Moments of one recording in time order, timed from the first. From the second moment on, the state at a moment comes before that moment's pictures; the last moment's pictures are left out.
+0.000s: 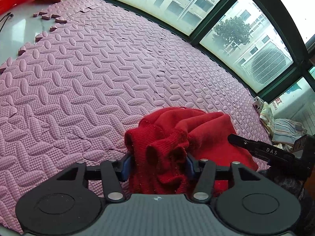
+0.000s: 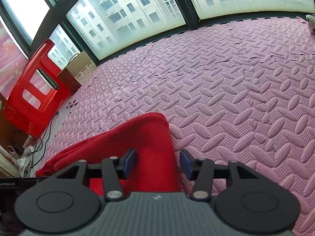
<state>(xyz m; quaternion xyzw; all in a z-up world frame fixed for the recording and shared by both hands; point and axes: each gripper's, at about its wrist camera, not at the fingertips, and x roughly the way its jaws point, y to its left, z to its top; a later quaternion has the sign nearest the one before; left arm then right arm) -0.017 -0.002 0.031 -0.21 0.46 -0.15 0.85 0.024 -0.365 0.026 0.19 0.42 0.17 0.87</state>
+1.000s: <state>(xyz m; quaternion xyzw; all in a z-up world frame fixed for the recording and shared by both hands) 0.078 -0.183 0.080 -0.07 0.43 -0.30 0.85 -0.013 -0.494 0.089 0.22 0.30 -0.01 0.93</state>
